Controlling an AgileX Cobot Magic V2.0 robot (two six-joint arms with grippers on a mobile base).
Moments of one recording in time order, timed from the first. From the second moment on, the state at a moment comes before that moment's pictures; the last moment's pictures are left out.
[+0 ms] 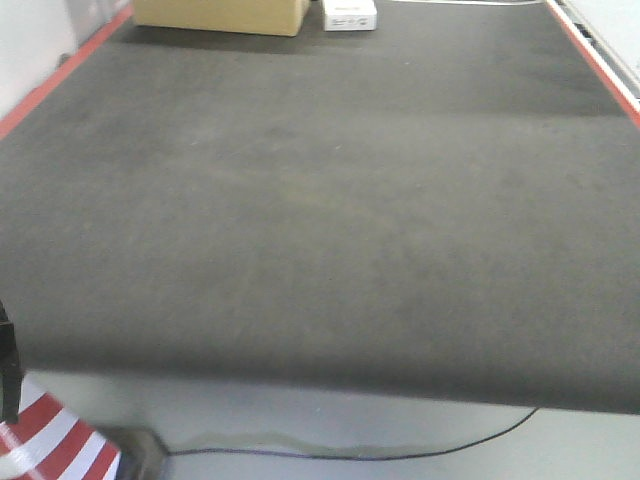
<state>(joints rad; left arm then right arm) -0.52 0.62 -0.69 0.26 0.78 -0.56 0.04 0.54 -0.57 -0.09 0.52 0.17</state>
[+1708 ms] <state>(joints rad) -0.52 0.62 -0.69 0.26 0.77 -0.56 0.04 0.54 -0.57 -0.09 0.52 0.17</state>
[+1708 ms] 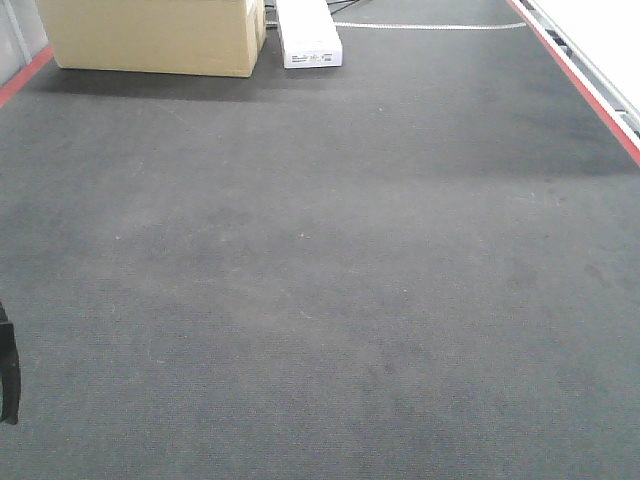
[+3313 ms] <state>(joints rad) -0.41 1.57 -1.12 0.29 0.72 -0.56 0.04 0.54 -0.57 -0.09 0.52 0.17</state>
